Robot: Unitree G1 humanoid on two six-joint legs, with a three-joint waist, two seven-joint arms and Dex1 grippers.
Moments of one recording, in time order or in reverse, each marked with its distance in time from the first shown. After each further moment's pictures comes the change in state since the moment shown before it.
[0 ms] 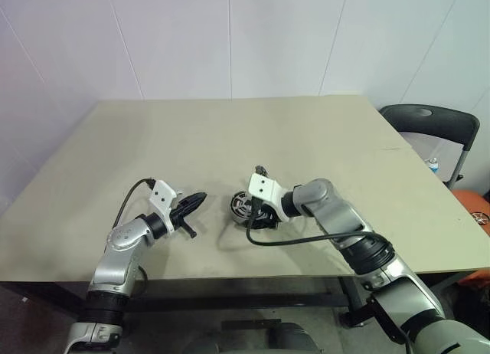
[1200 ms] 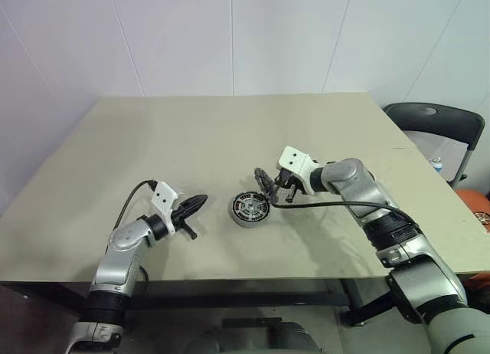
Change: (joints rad) left arm -0.002 -0.003 -0.005 0.017 -0.003 0.008 -0.023; right arm -0.105 -0.094 -0.066 0.265 -0.011 -0.156 -0.170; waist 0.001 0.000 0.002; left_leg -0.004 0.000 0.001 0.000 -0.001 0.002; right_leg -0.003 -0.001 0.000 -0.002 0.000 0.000
